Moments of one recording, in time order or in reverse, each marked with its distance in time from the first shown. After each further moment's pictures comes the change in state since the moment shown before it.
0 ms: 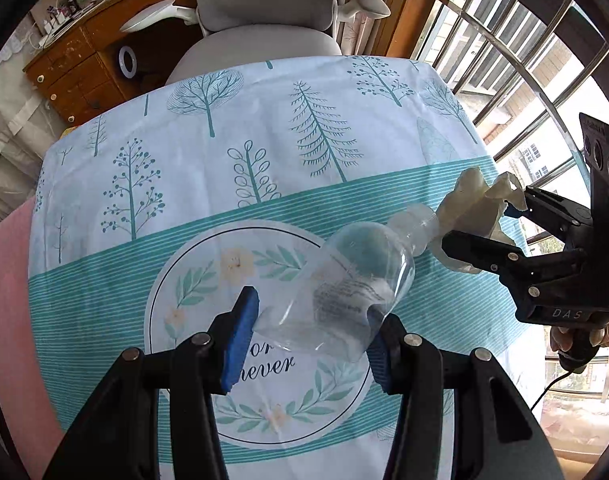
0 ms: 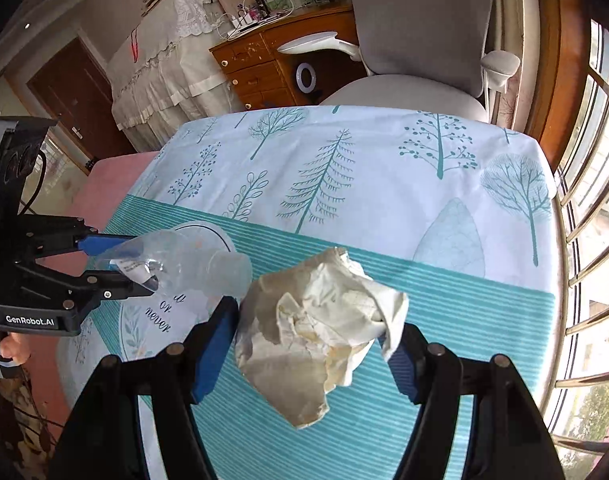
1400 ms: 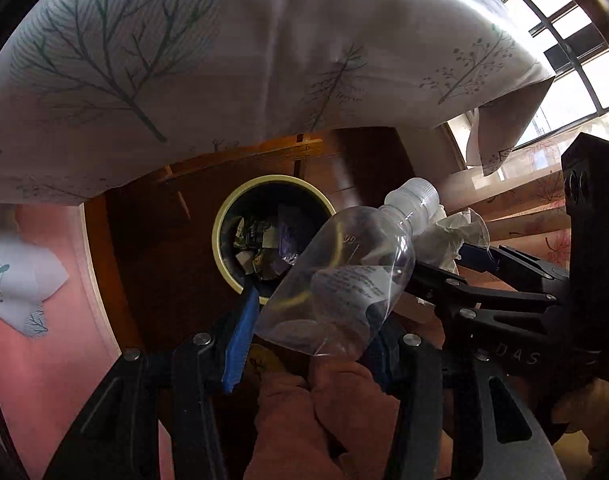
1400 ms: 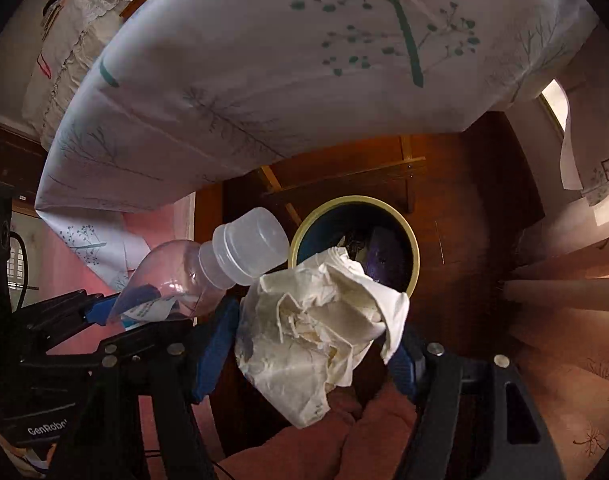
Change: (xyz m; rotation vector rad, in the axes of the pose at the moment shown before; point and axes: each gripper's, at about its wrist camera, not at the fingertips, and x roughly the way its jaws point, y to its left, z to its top) left arm 0.057 -0.044 -0.504 0.003 0.180 -0.173; right arm 0.022 0.207 -0.483 0.498 0.183 -0.136
